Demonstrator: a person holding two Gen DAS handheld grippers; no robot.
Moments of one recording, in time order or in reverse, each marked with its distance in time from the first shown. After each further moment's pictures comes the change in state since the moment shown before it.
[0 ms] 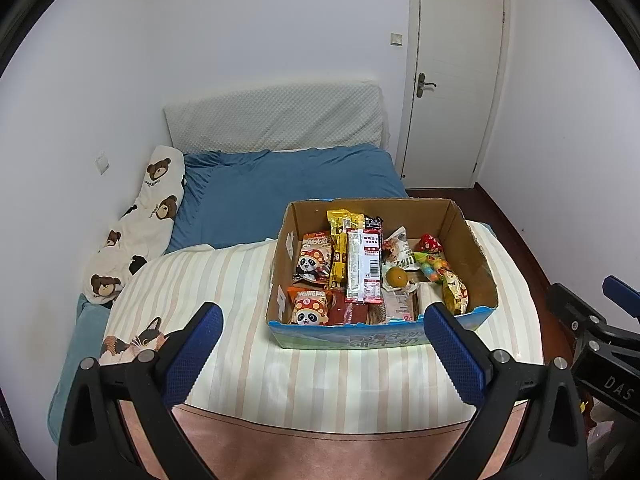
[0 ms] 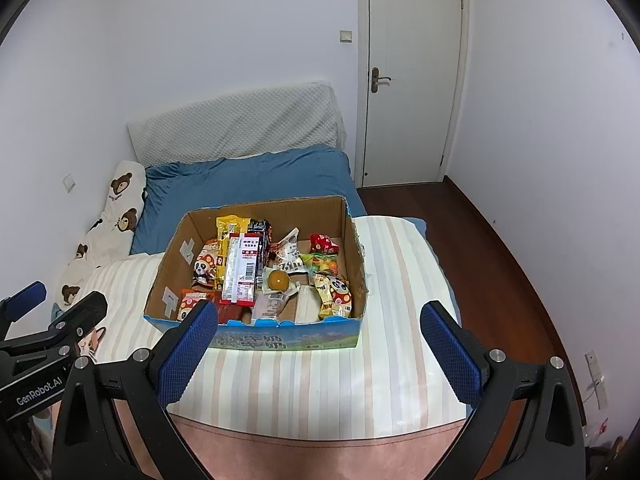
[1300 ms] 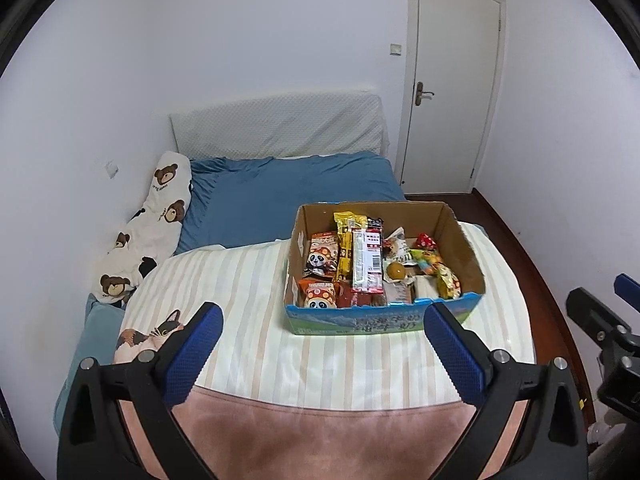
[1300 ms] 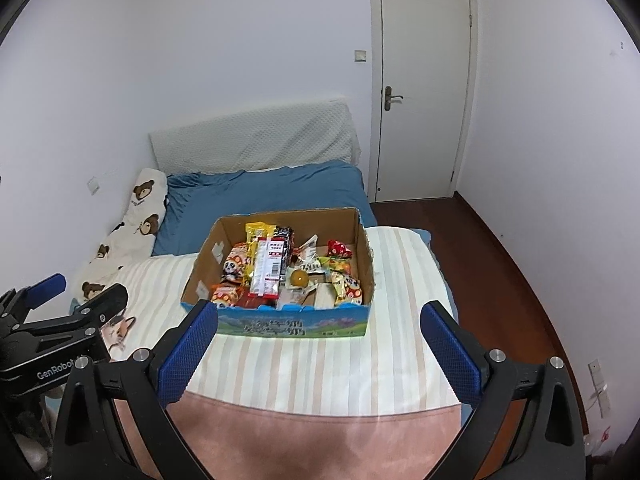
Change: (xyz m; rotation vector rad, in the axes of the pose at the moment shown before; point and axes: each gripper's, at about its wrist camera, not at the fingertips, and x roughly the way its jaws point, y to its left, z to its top) left arm -0.051 0.016 -0.014 -0.005 -0.024 -0.001; right arm -0.073 0.000 -0.006 -0.038 -0.055 0.071
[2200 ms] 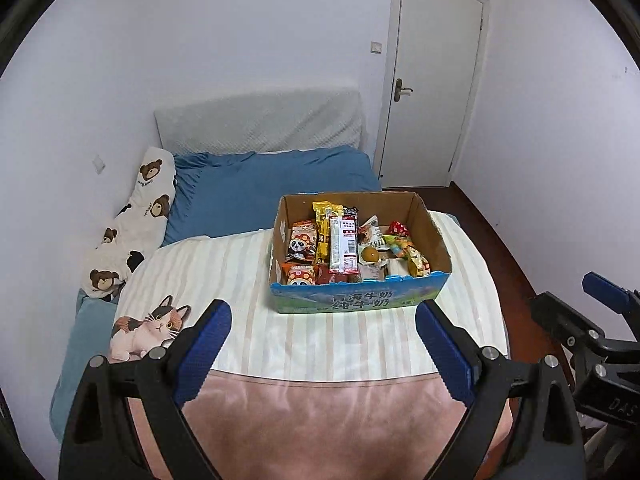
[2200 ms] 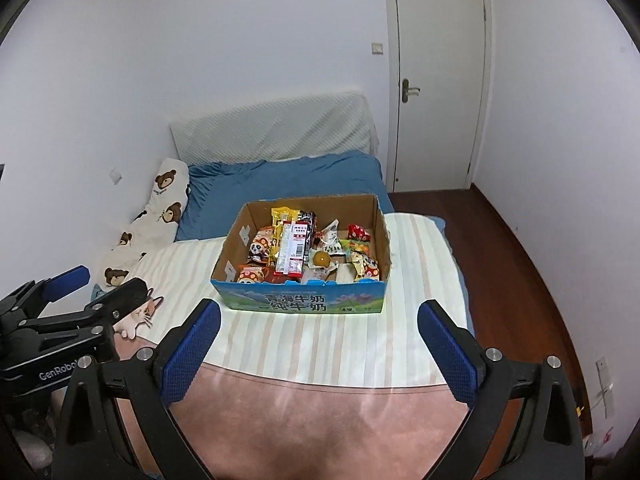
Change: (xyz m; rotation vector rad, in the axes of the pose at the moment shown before) left arm -0.049 -0.001 -0.016 0.025 0.017 -0.084; right arm -0.054 0.008 -0.019 -0.029 0.030 0.078
